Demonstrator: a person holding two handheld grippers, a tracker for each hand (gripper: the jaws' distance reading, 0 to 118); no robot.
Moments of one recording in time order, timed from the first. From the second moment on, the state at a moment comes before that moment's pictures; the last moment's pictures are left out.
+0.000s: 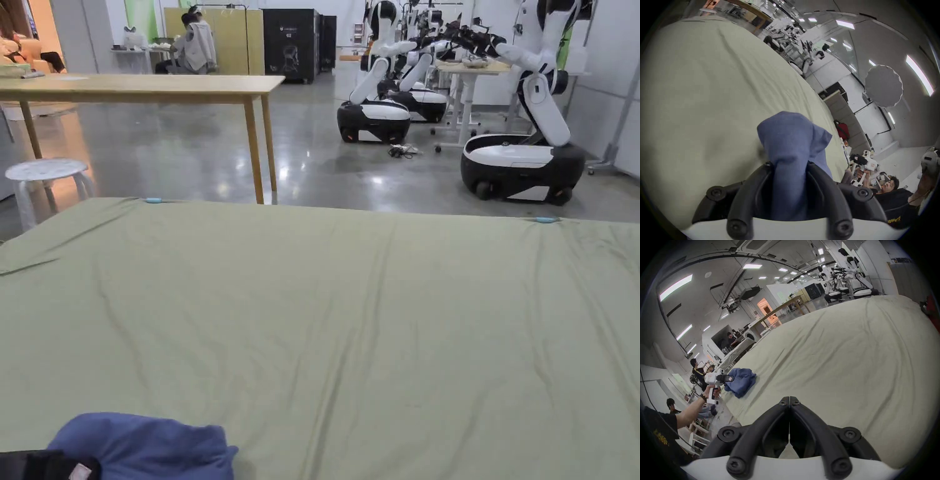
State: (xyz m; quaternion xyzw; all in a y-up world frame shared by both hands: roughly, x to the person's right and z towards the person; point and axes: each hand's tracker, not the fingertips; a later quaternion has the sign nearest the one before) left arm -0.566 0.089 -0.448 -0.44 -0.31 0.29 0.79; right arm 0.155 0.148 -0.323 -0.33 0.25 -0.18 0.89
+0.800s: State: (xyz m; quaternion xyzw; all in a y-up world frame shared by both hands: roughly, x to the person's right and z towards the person) left arm -0.510 0.219 -0.378 -0.31 -0.25 0.22 0.89; right arm 0.152 0.173 -0.311 -0.31 0.27 -0.14 0.90
